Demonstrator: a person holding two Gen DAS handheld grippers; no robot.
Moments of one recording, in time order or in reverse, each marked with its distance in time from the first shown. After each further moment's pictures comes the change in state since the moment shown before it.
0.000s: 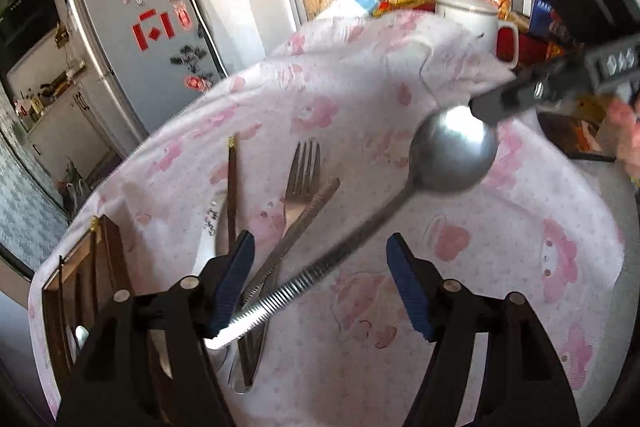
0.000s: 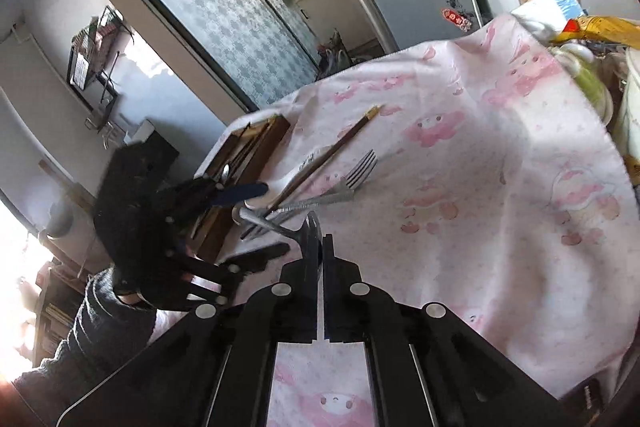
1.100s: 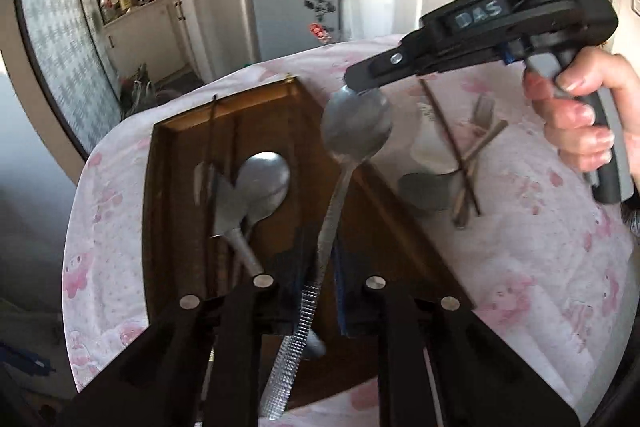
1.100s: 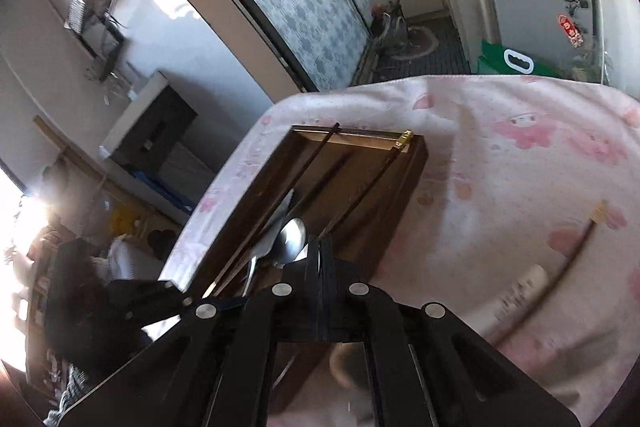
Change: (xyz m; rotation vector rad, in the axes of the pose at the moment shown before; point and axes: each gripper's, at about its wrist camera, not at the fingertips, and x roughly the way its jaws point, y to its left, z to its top) left arm -0.086 0.138 -0.125 -0.368 0.033 0.160; right arm 0.241 0.148 0.088 -0.152 0.196 0.028
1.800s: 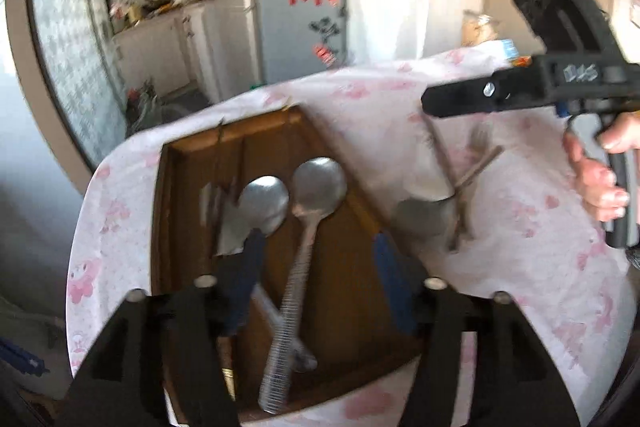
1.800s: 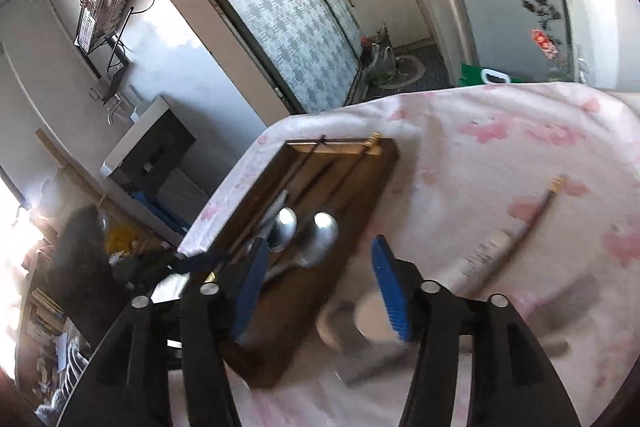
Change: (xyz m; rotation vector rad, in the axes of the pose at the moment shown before) left arm -0.020 -0.015 0.008 -0.004 -0.094 -0.014; right arm -0.076 -0.017 -0.047 0.010 -0.141 -0.028
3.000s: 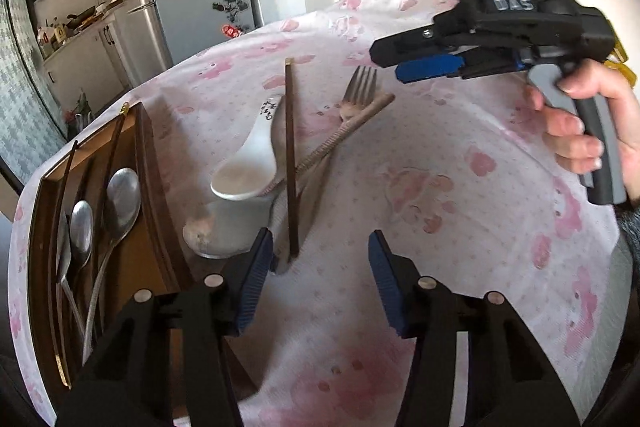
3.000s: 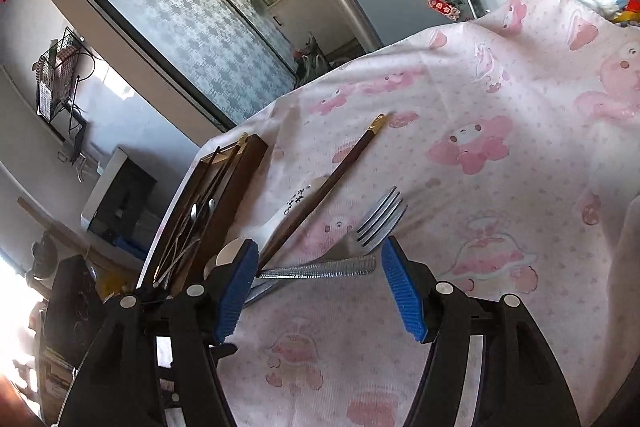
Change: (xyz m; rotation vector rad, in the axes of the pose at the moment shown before) left arm 0.066 -0.111 0.001 0.175 0.131 -0.134; right arm -0.056 -0.111 -0.054 0.227 -0.063 -0.072
